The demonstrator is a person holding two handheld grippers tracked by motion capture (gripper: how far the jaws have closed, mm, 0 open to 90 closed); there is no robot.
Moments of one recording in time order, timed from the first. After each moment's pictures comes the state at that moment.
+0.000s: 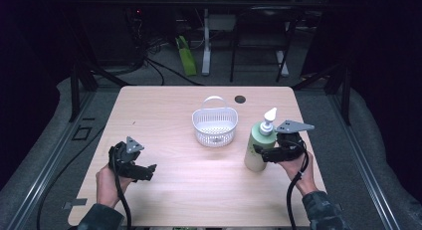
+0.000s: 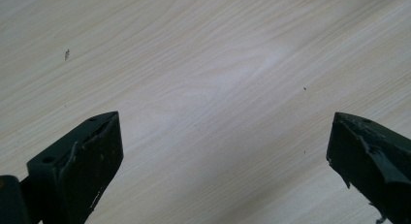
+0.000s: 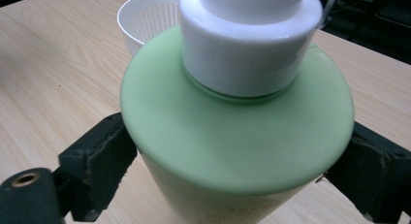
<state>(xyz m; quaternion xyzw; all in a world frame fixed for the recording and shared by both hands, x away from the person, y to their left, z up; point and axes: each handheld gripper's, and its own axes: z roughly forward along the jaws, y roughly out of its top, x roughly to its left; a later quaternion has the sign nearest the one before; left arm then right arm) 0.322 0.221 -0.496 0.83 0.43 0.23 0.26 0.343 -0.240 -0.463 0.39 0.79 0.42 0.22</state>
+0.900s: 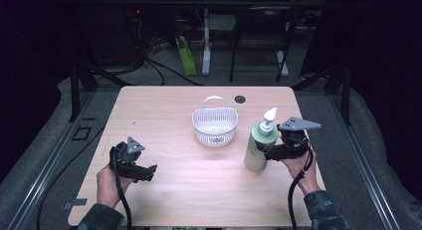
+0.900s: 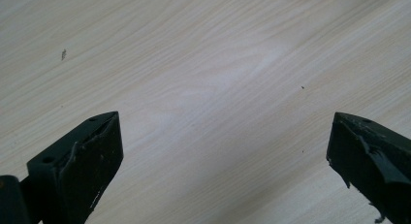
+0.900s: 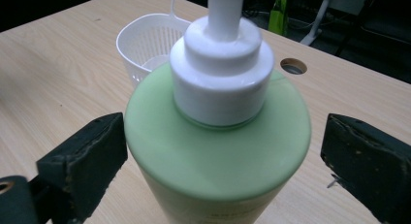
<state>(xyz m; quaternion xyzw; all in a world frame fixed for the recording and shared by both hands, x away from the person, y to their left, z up) 0.322 0.218 -0.497 0.84 0.42 0.23 0.26 0.340 -0.246 -0.449 0.39 0.78 0.44 0.23</state>
